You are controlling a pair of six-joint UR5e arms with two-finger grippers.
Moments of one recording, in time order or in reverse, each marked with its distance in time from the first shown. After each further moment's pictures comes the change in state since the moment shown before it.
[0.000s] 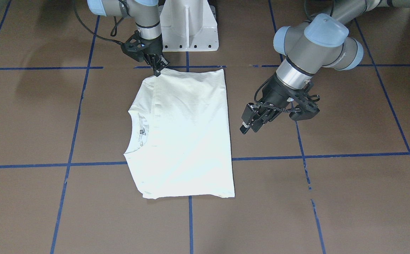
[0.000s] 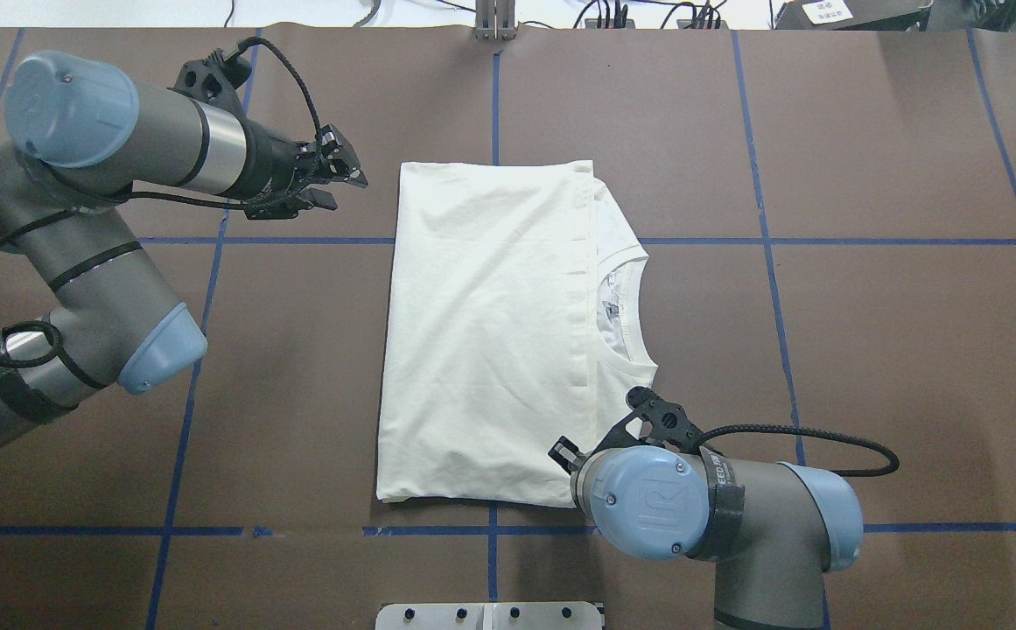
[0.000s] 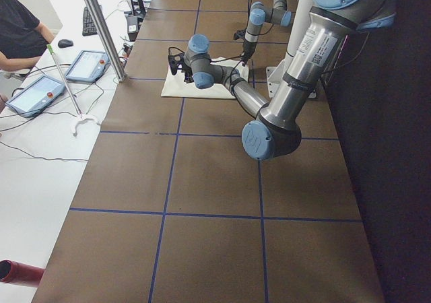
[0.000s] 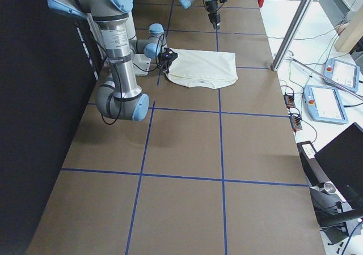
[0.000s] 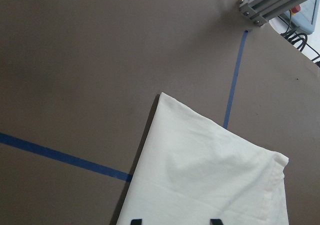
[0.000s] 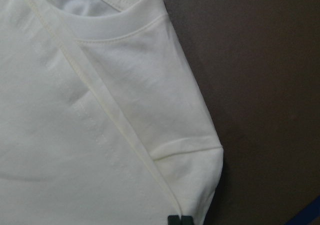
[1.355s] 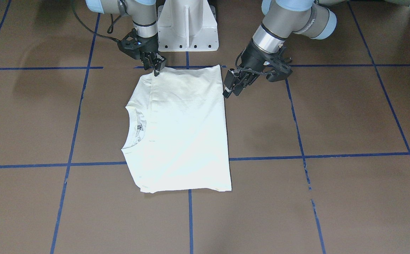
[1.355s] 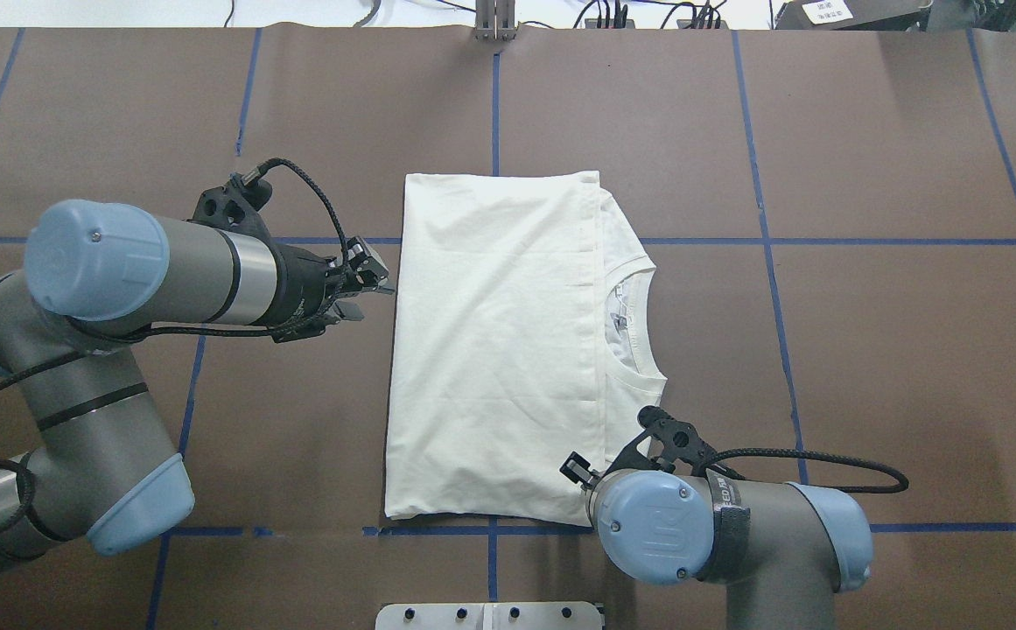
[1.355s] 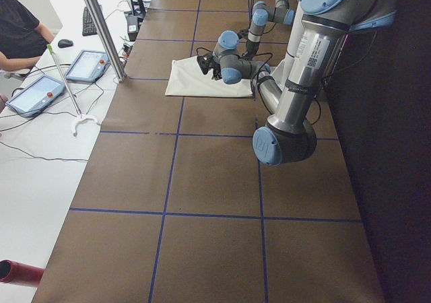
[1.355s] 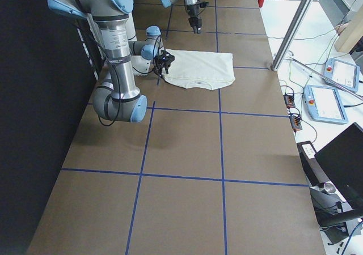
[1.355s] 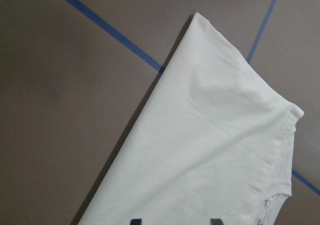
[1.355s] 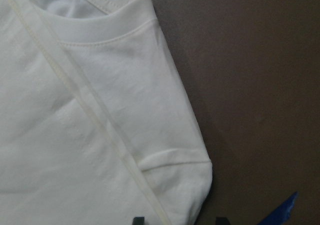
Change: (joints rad) left arm 0.204 0.100 -0.221 0.136 0.141 -0.191; right arm -0.030 -0.023 0.005 -0.046 -0.025 -0.001
